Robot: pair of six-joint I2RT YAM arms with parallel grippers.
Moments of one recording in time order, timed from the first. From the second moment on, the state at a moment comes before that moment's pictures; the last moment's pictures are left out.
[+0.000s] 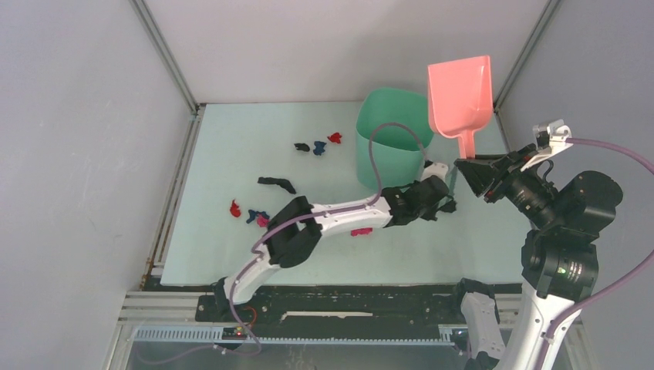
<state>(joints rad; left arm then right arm) -1.17 2.39 2.05 -0.29 -0.29 -0.57 -0.31 0.71 1.38 -0.69 -0.86 0.22</state>
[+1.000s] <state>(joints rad) -1.31 1.34 1.62 -1.22 -0.44 -0.54 -0.29 0.70 1.35 -1.24 -0.71 -0.61</state>
